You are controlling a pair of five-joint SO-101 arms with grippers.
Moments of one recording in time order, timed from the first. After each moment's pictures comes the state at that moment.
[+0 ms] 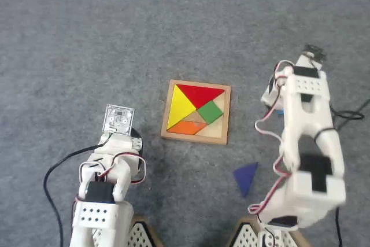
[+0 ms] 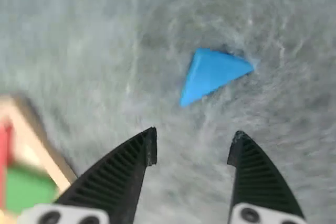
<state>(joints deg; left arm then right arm) -2.5 -84.9 97.3 45.2 -0.3 4.2 12.1 11.5 66.1 -32.2</state>
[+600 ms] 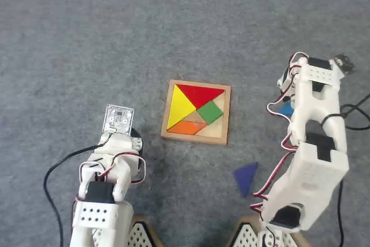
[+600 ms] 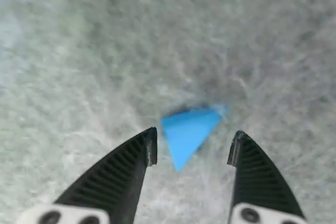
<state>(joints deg) -2.5 -84.9 97.3 45.2 -0.3 10.3 24.3 -0.9 65.1 -48.8</state>
